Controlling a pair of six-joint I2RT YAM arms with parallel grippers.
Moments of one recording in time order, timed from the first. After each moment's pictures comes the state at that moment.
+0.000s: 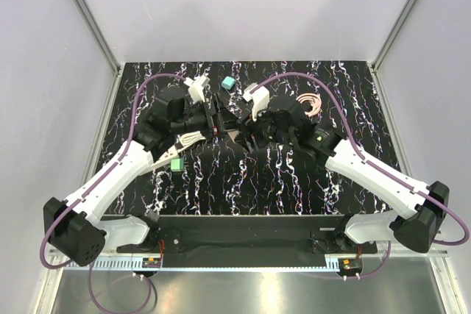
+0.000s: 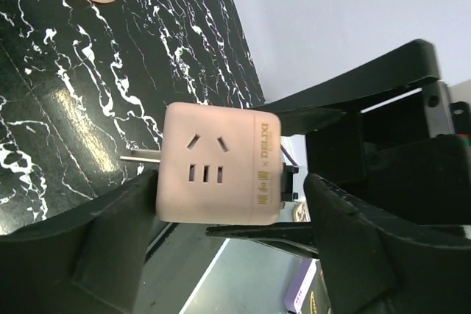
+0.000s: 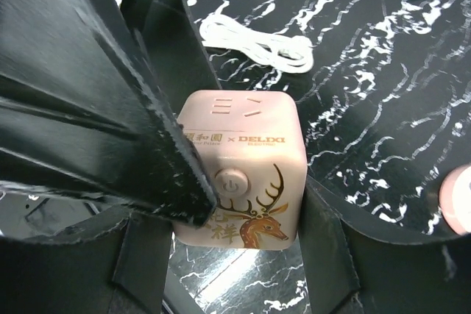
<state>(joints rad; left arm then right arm) -0.52 1.20 1.07 -0.22 0.60 -0.87 0.87 1.30 1.28 -0.45 -0.02 0.10</state>
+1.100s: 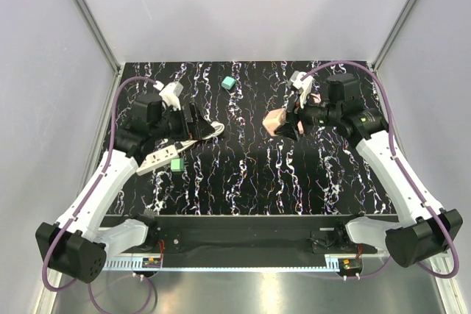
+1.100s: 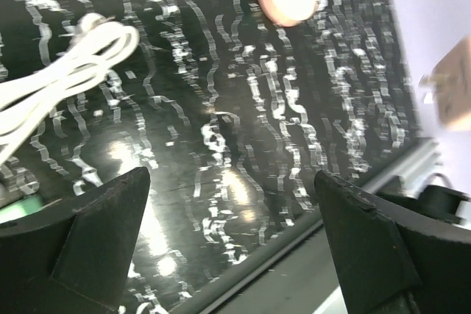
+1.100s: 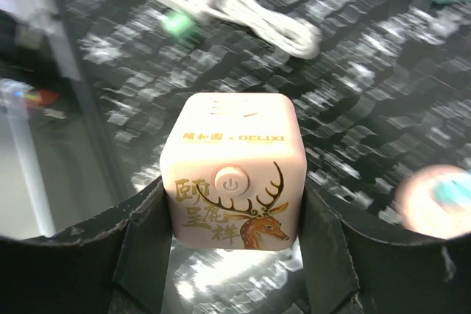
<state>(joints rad) -0.32 1.08 1.02 -0.51 0.40 -0.46 0.34 1.21 1.27 -0.63 -0.74 -0.25</state>
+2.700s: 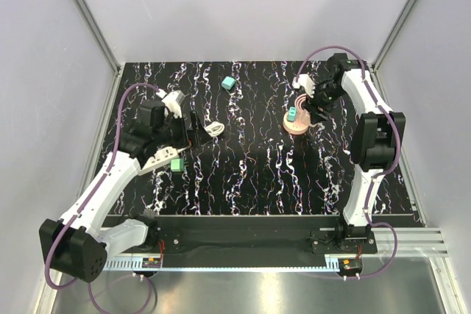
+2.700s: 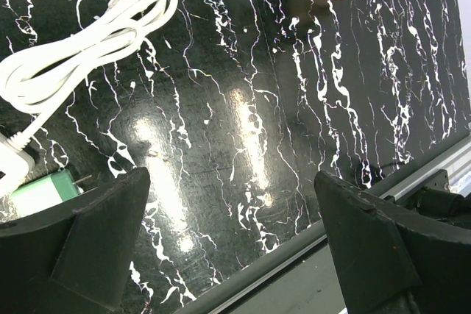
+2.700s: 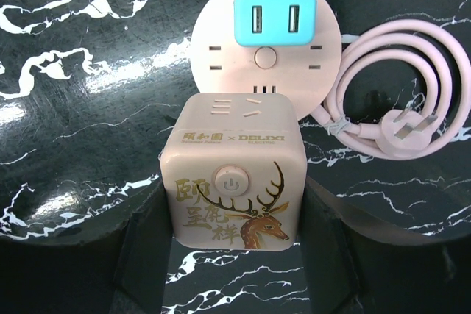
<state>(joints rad) -0.31 1.08 0.94 -0.52 0.35 -0.39 0.04 2.05 1.84 -1.18 -0.45 -1.22</state>
